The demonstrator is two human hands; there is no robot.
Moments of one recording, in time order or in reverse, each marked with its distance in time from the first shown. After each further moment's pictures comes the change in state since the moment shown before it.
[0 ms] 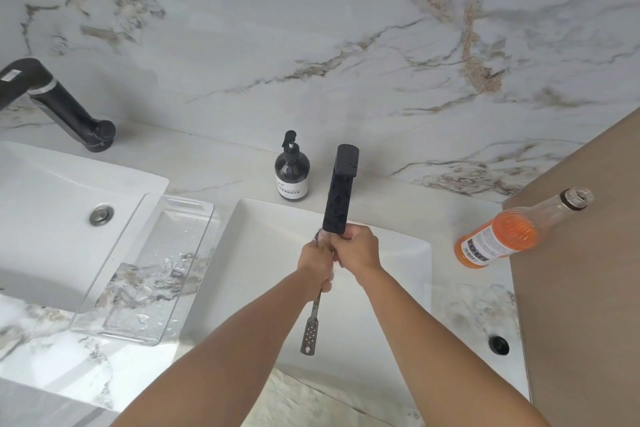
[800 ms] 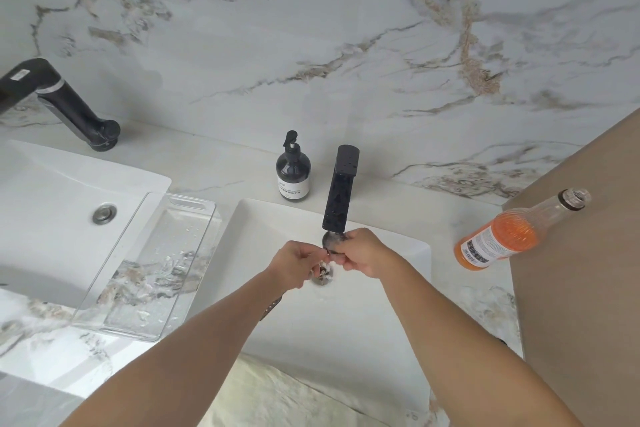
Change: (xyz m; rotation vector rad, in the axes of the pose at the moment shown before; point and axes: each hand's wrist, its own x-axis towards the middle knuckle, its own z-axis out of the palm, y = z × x) left_hand 0.000 -0.014 -0.054 0.258 -0.211 0.316; right_hand 0.016 0.001 -0.017 0.138 -0.410 0.172
